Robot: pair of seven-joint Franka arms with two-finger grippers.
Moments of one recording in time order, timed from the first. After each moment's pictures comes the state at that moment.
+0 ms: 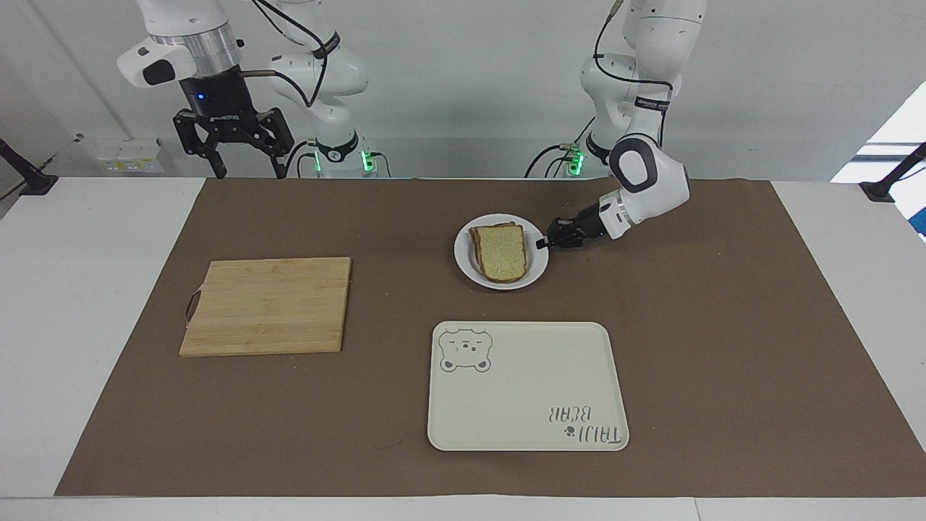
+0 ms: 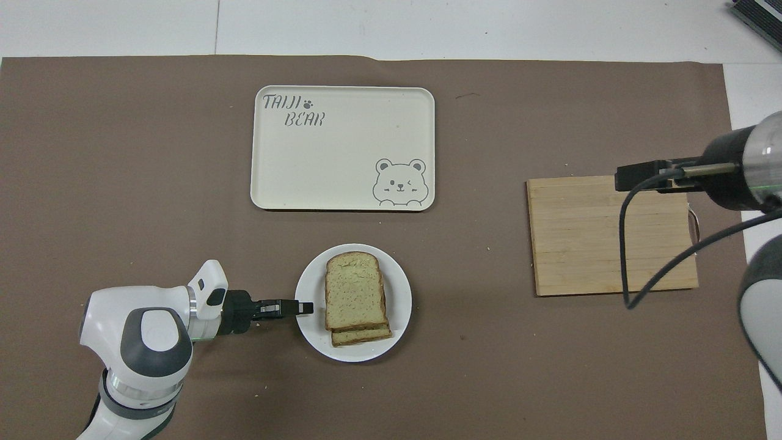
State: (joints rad) left arm -0.35 -0.02 0.05 -2.58 -1.33 2.26 0.69; right arm 0.06 -0.10 -0.02 -1.57 0.02 1.63 0.11
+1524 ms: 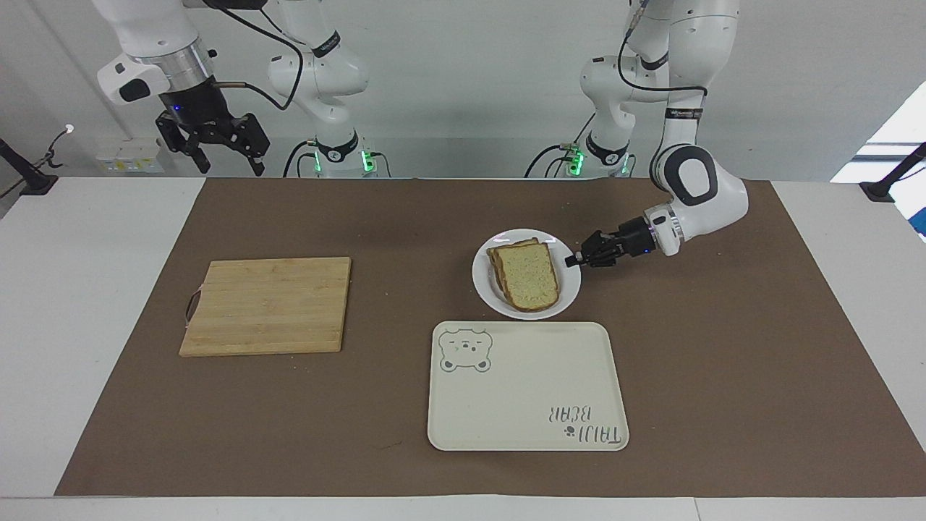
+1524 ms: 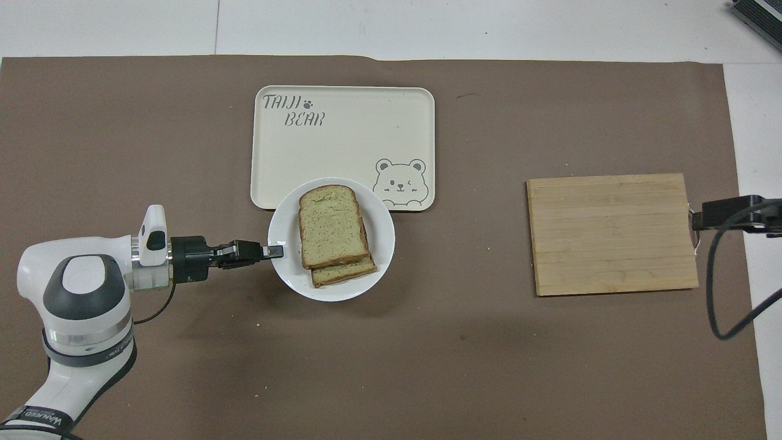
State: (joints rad) left arm -0.16 0.10 0.07 -2.29 -1.33 2.00 0.69; right arm 0.07 -0.13 -0.11 -1.66 0.01 1.57 0.08
